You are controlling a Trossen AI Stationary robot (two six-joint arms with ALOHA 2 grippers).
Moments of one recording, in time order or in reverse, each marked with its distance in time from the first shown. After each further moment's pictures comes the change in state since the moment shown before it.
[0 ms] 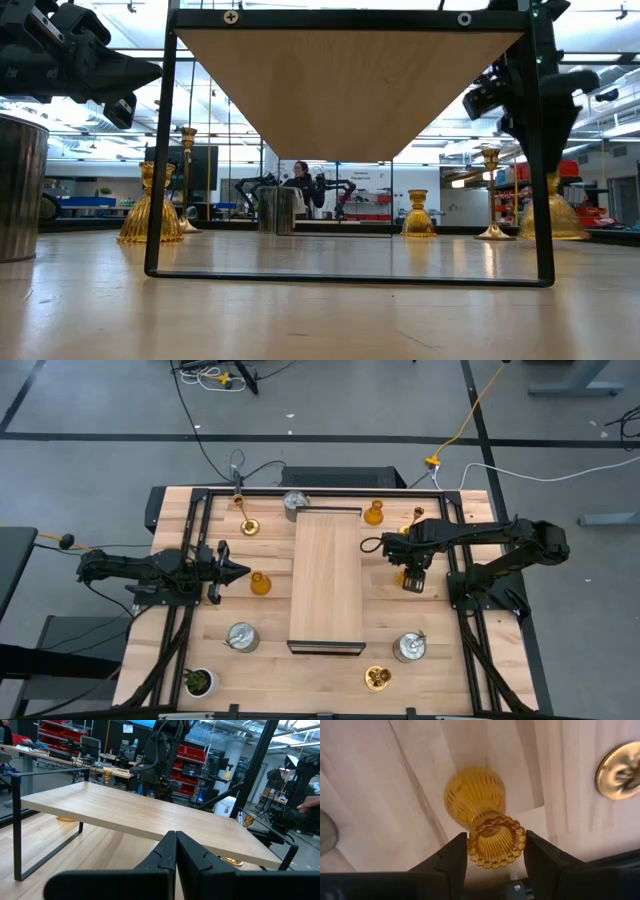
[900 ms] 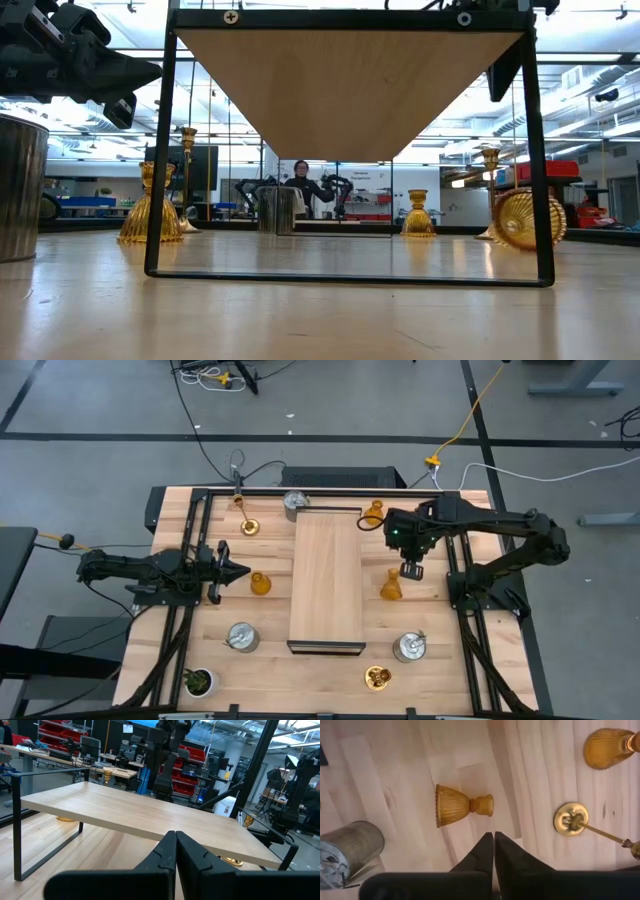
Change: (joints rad) left arm 0.000 0.000 0.000 0.000 0.000 0.000; right arm 0.000 -0.002 0.369 -0.153 -0.008 -0.081
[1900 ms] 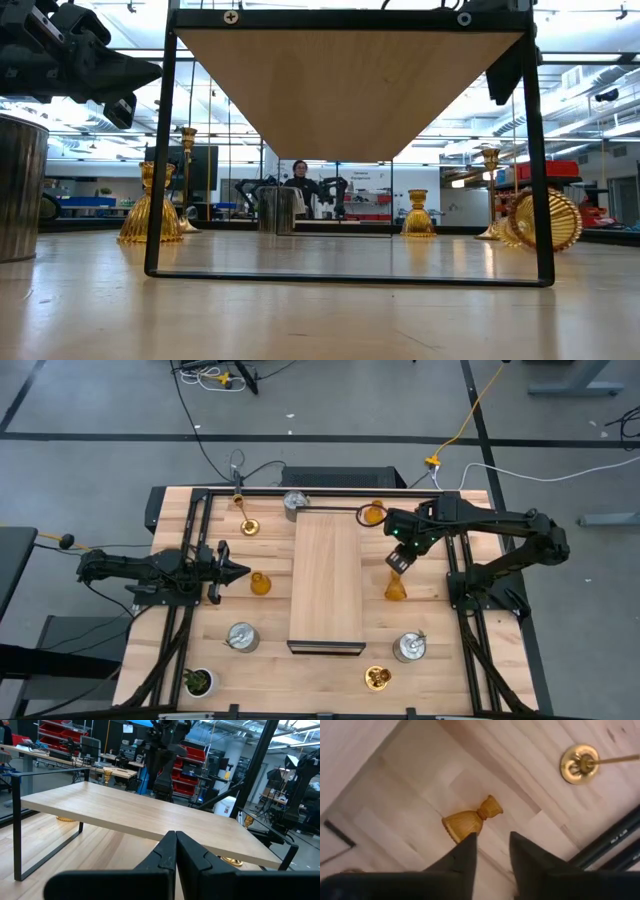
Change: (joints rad) left arm 0.000 0.000 0.000 0.000 0.000 0.000; right arm 0.001 0.000 0.000 -0.010 0.030 0.595
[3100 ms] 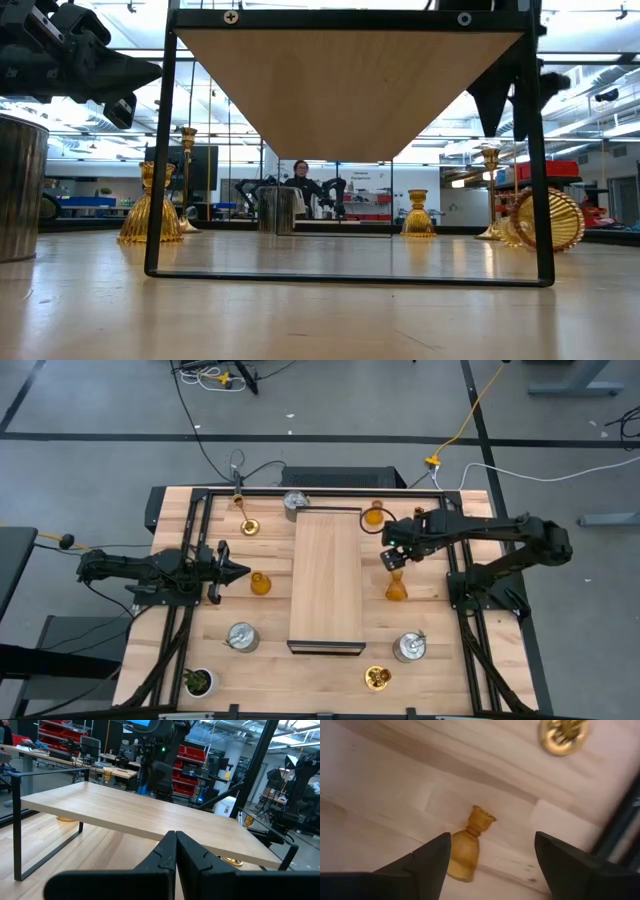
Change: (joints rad) left arm 0.000 0.000 0.000 0.000 0.000 0.000; right arm 0.000 -0.032 -0.241 0.176 0.077 0.343
